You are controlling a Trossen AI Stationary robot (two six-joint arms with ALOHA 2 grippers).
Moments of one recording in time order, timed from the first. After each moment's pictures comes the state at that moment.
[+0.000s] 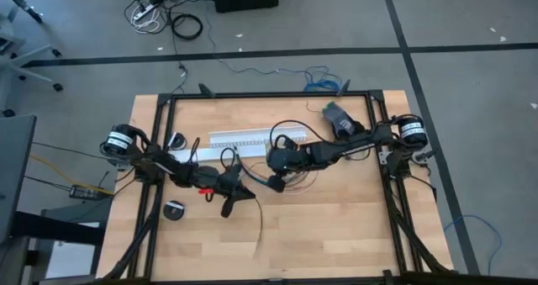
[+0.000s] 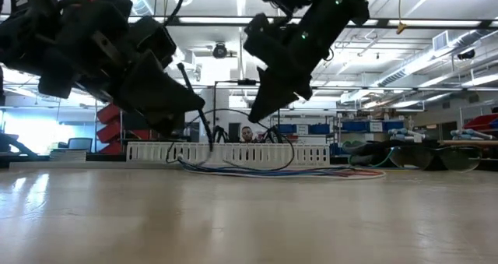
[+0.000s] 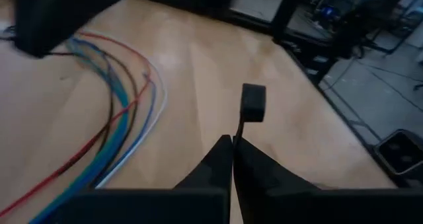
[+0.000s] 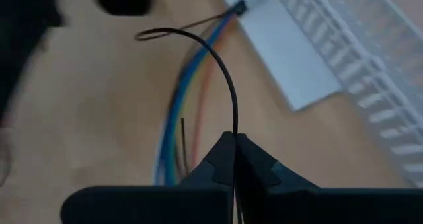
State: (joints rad) left arm -0.23 1.66 0.35 1.08 0.01 -0.34; right arm 0.07 1.81 1.20 -0.25 0.29 0.36
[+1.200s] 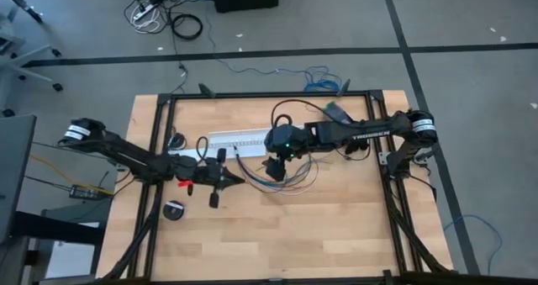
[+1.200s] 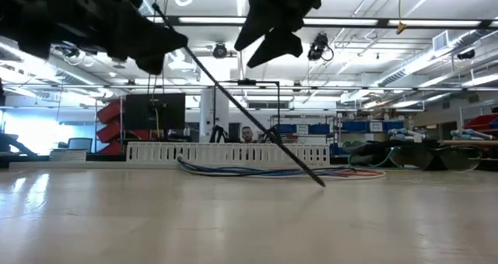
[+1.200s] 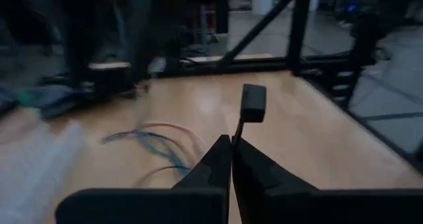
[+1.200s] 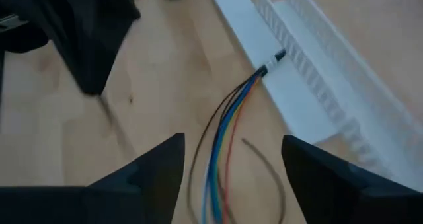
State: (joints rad) left arm -0.23 1.15 0.29 0.76 -0.15 0.02; right arm 0.01 1.71 1.42 -0.47 0.09 0.39
